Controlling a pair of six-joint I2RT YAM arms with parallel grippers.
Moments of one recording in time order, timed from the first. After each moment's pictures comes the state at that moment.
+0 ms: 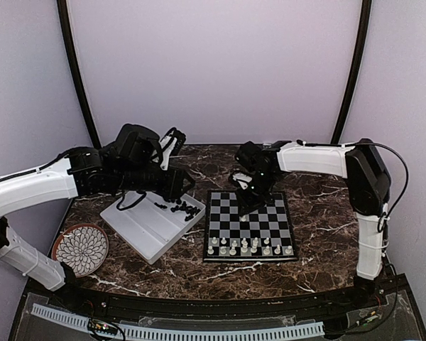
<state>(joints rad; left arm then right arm) -0.94 1.35 1.20 -0.48 -0.12 -0.37 0.73 2.04 1.59 -0.88 -0.20 0.18</state>
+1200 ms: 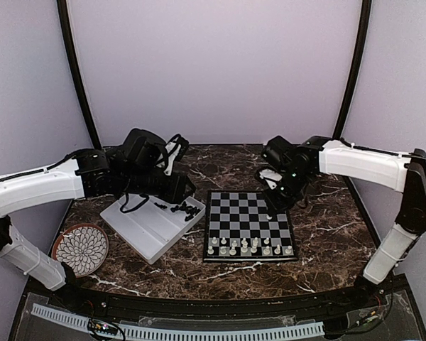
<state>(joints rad) -0.94 1.38 1.19 -0.50 -0.13 -0.37 0.74 1.67 1.36 -1.00 -0.06 0.22</state>
